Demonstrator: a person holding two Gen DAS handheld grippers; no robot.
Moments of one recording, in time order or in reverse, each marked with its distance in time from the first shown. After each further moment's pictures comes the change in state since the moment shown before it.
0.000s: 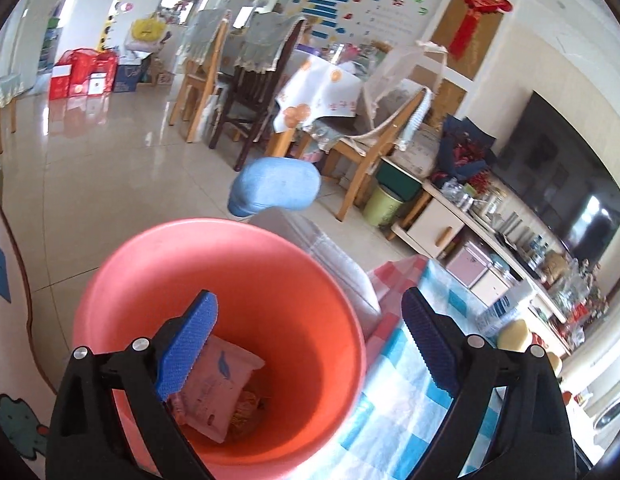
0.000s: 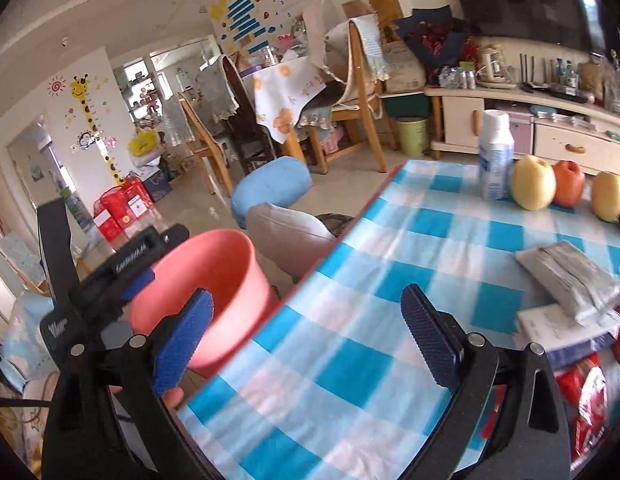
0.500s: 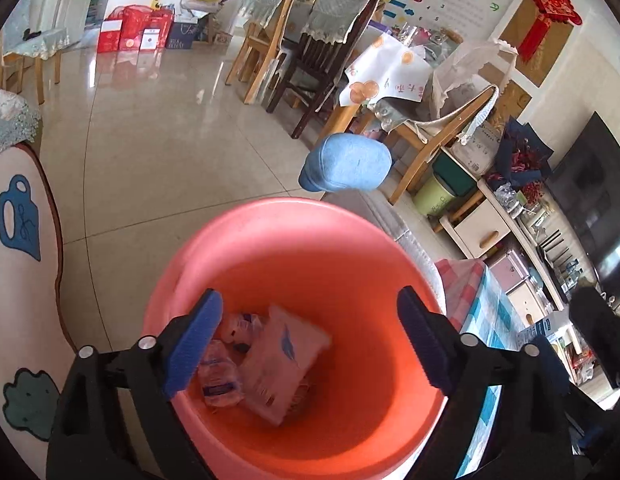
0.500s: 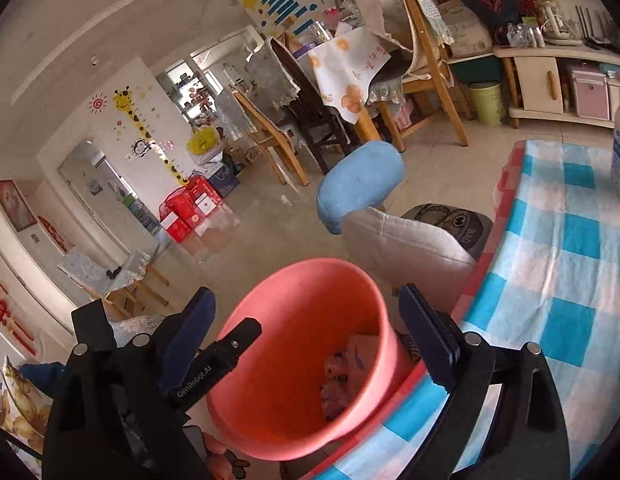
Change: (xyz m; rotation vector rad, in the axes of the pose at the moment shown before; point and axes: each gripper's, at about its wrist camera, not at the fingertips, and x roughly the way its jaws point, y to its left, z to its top) left arm 0.029 0.066 0.022 -0.158 0.108 0.162; right arm 0.108 0.068 0.062 0.084 0.079 0.291
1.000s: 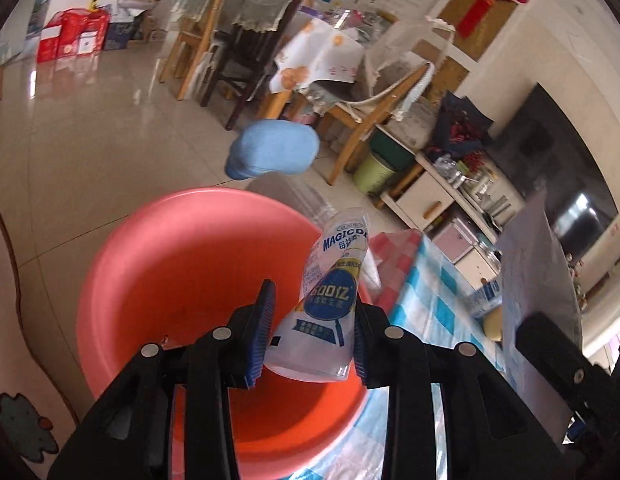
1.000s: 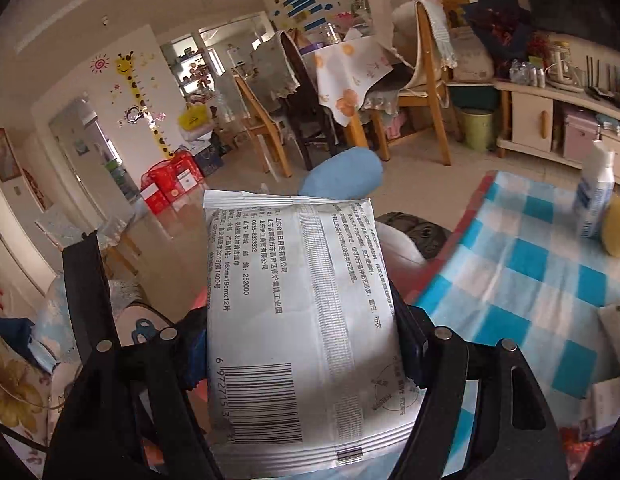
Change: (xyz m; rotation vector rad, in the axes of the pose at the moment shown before) left arm -0.019 -0.024 -0.009 0.085 0.065 -0.203; right arm -0.024 0.008 -0.005 -0.145 0.043 -0.067
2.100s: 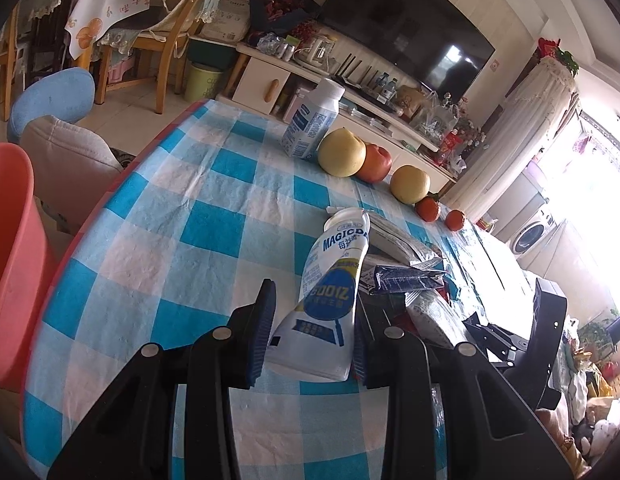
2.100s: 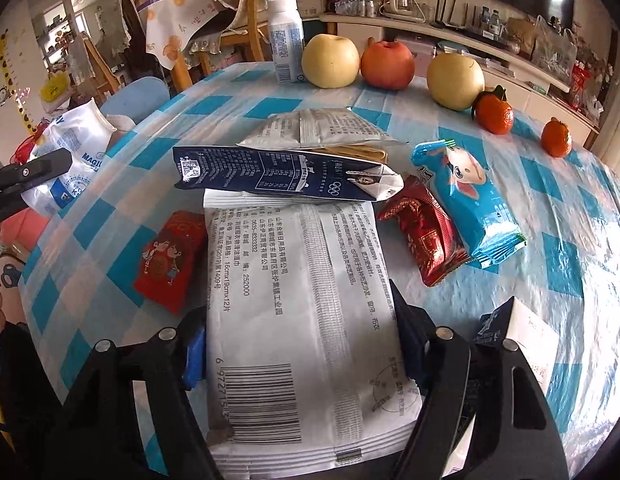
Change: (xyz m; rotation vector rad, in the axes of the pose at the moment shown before) left arm 0.021 -0.179 -0.138 0.465 0.340 -0.423; right arm -0.171 -0.222 -0.166 0.124 0.182 -0.542
